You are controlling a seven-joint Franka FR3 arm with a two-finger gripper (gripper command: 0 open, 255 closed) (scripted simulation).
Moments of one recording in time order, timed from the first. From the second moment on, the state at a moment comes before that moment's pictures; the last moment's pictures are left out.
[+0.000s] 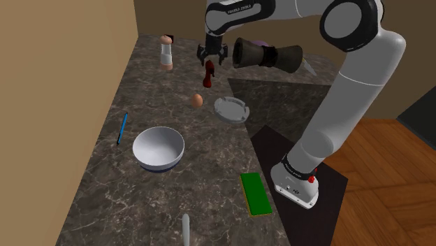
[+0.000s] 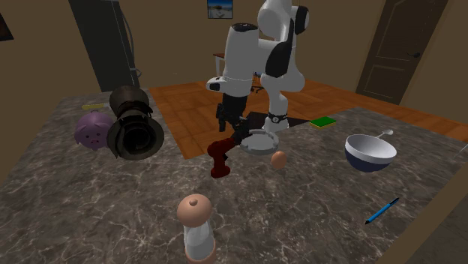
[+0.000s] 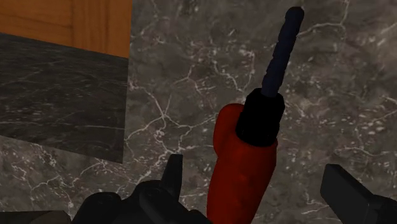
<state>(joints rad) -0.11 0.15 0.03 -1.87 -0.14 2.07 0.54</state>
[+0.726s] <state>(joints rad) -0.12 0.19 0.03 -1.90 -0.15 2.13 0.54</state>
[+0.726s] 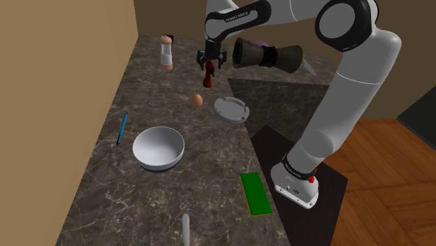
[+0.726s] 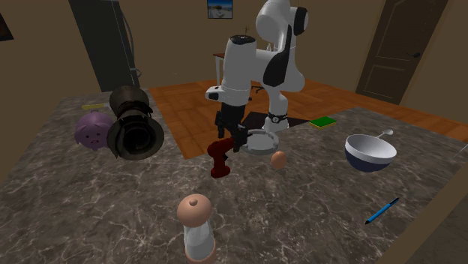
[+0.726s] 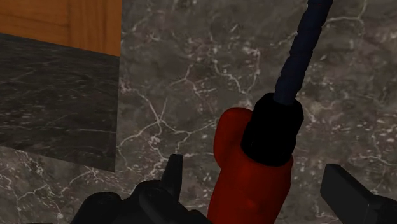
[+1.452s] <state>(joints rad) -0.12 0.19 0.03 -1.90 -0.15 2.13 0.54</state>
